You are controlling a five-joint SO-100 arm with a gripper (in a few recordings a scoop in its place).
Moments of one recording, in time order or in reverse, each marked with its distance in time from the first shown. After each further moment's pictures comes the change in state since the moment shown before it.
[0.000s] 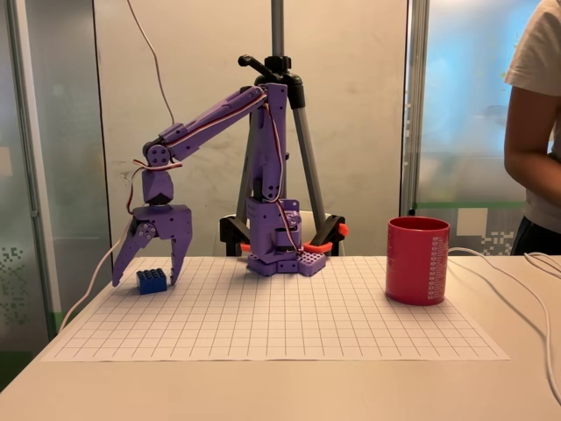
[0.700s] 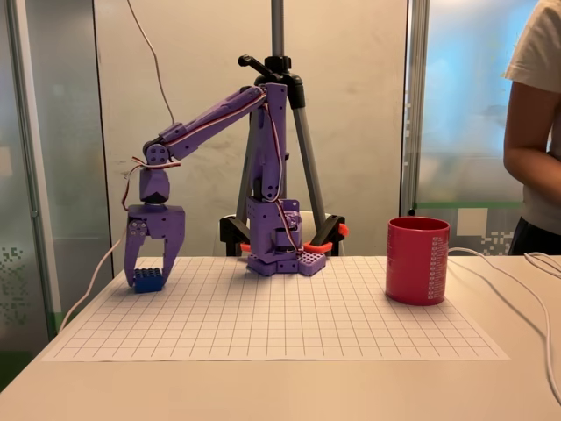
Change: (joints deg) arm 2.2 -0.3 -2.8 -5.0 5.4
